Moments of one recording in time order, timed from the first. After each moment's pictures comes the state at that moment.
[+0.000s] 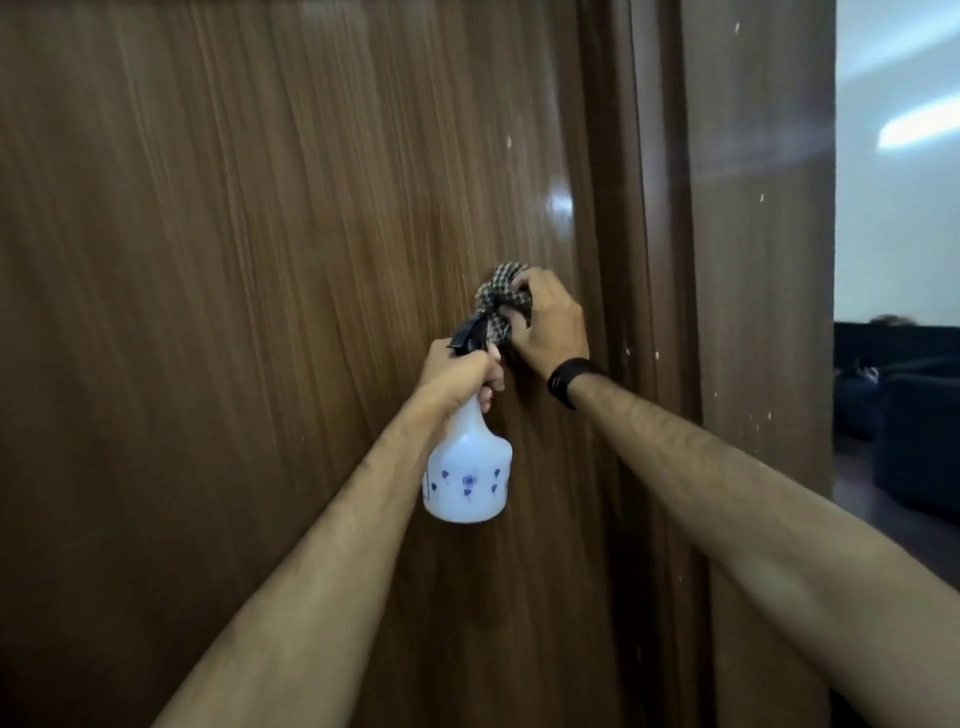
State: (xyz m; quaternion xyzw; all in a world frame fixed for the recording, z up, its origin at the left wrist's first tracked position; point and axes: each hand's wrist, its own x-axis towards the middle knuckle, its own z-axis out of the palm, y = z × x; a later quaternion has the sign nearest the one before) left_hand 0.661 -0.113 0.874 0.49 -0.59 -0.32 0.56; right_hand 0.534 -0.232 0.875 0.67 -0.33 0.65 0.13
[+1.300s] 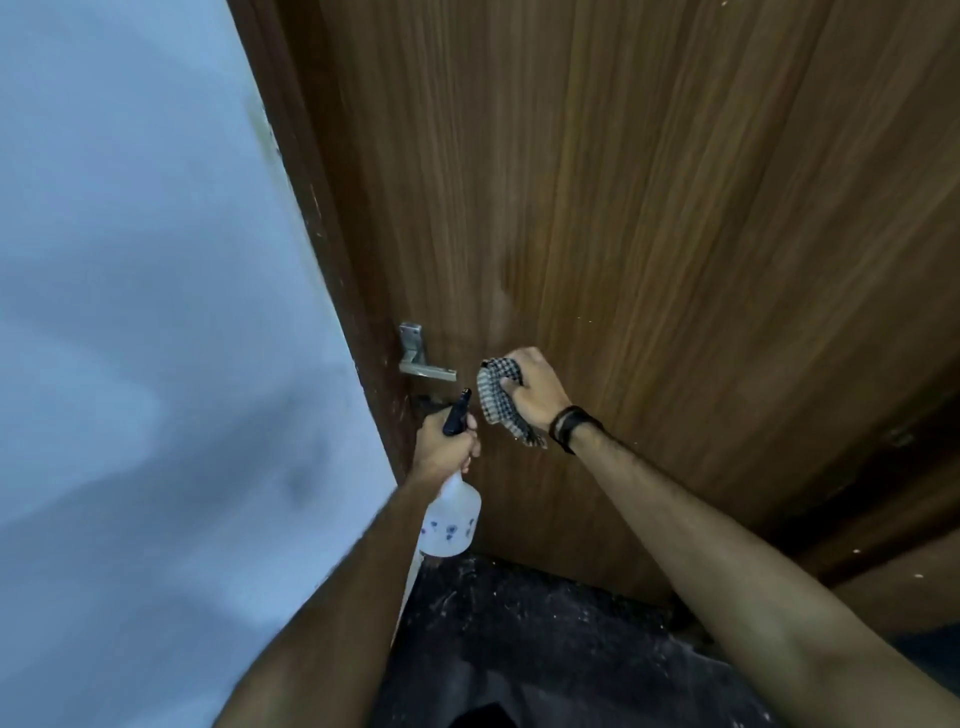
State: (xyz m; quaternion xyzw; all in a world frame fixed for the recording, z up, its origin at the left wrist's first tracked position) left_hand 0.933 0.122 0.430 0.74 -0.21 -0.34 0.54; right_hand 0.845 -0.029 0.460 0.88 -0.32 0.16 -0.33
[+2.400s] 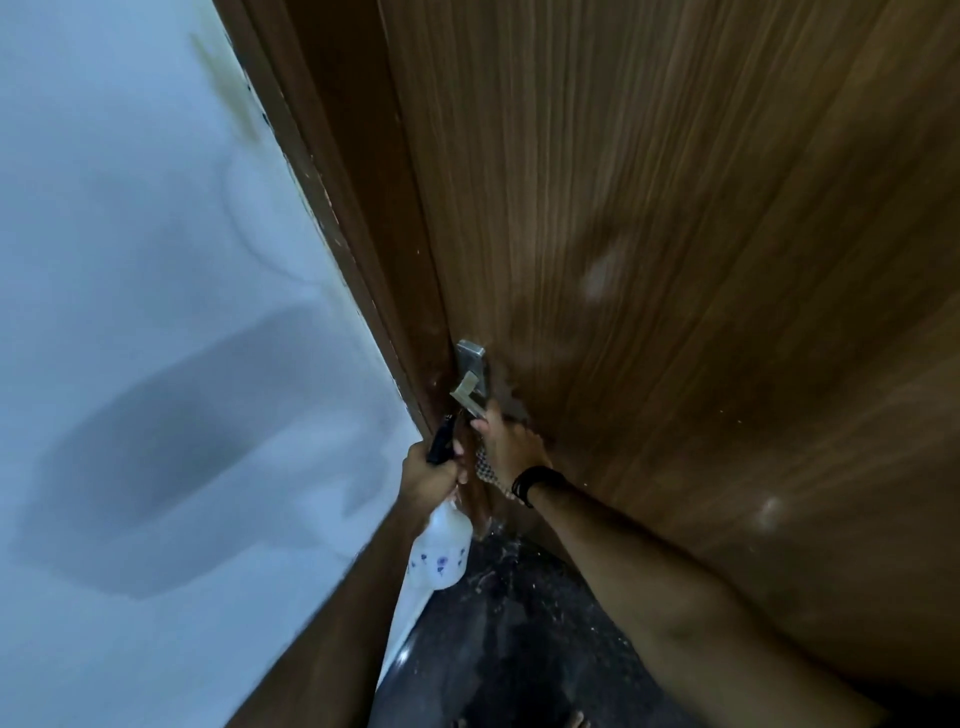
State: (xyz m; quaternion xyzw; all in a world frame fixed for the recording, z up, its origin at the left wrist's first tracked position) left_hand 1.058 0.092 0.359 0.79 -0.02 -0.32 0.52; right_hand 1.003 -0.046 0.335 0.92 -0.23 0.02 -0.31
